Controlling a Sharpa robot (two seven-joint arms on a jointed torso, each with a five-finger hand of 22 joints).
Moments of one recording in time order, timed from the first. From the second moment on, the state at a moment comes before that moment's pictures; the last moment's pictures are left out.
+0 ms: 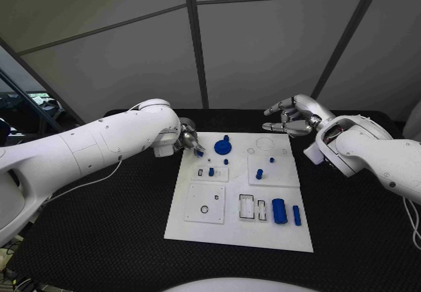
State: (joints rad) left arm 1.26 -0.59 0.05 1.13 -1.06 0.28 -0.53; left_hand 1.27 -0.04 0.49 0.19 0.11 0.91 0.08 0.54 0.55 1.25 0.00 1.11 0.96 1.47 -0.06 1.47 1.31 0.12 1.36 0.05 1.31 1.26; right arm 1.20 -0.78 0.09 1.44 -1.08 -0.36 0.00; right_hand 1.42 -0.08 0.03 0.18 0.34 0.83 0.17 0.18 0.07 1.28 0.08 1.13 1.12 1.47 0.01 1.32 1.23 0.12 1.15 0.12 1.14 0.93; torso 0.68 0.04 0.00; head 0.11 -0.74
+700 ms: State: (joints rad) left arm 1.21 -0.78 0.05 1.46 -1.05 0.10 -0.51; left_hand 1.20 -0.09 0.62 0.15 0.11 0.91 0.07 0.57 0.59 1.28 -0.01 1.11 0.98 1.47 -0.06 1.48 1.31 0.12 1.38 0.04 1.32 1.29; right arm 1.20 -0.79 0.09 1.44 -1.08 -0.36 0.00; right_hand 1.42 -0.08 0.03 0.18 0.35 0.83 0.17 0.18 0.07 1.28 0.08 1.13 1.12 1.47 0.01 1.32 1.23 0.12 1.15 0.12 1.14 0.93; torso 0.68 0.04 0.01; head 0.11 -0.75
